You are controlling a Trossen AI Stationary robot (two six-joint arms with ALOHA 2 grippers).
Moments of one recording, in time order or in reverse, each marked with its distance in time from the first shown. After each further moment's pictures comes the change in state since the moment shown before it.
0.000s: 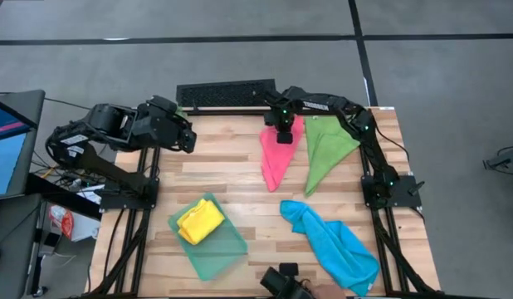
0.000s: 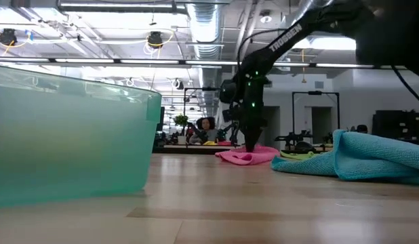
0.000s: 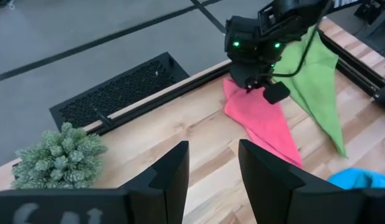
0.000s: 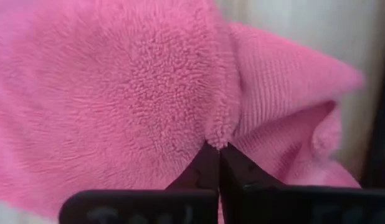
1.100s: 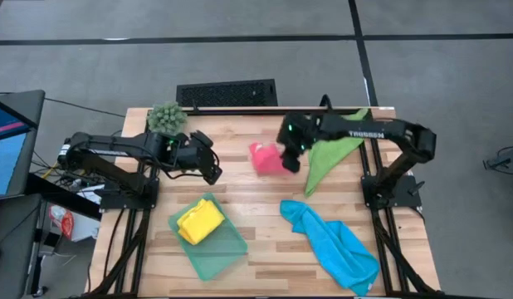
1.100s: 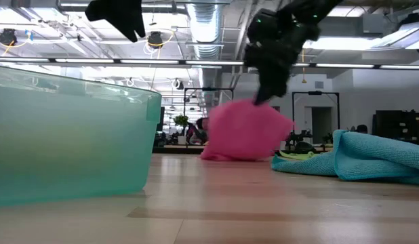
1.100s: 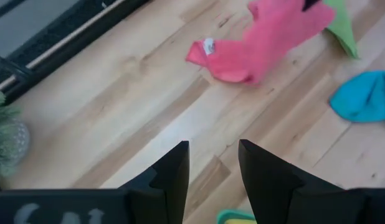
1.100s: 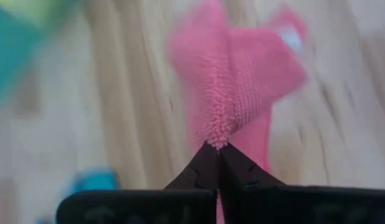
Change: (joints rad) left arm 0.000 -0.001 -0.514 0.400 0.258 0.108; right arm 0.279 -0.669 -0.648 0.377 -0.174 0.593
